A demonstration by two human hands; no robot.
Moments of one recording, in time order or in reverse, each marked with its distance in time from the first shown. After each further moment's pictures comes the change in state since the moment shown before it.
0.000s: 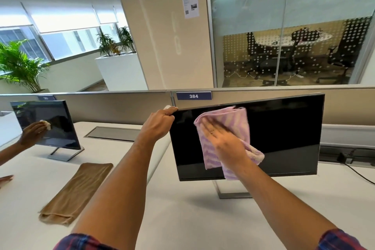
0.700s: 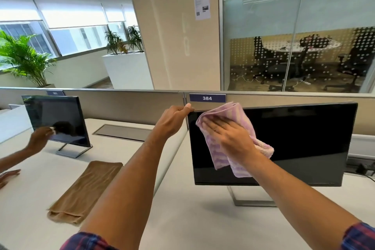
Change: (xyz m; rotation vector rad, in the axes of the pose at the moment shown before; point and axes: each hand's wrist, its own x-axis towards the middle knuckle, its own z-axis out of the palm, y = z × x) left_hand 0.011 -0.020 -0.027 -0.198 -0.044 0.043; right_hand 0.061 -0.015 0.006 -0.056 0.039 -0.243
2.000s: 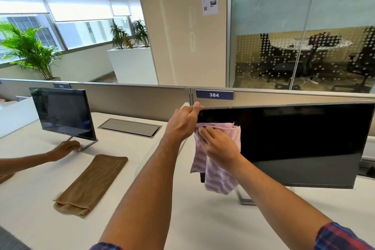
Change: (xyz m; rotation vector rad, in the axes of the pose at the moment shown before) left_hand -0.011 -0.008 0.021 0.051 0.128 0.043; right_hand 0.020 -0.060 0.036 -0.086 0.033 -0.013
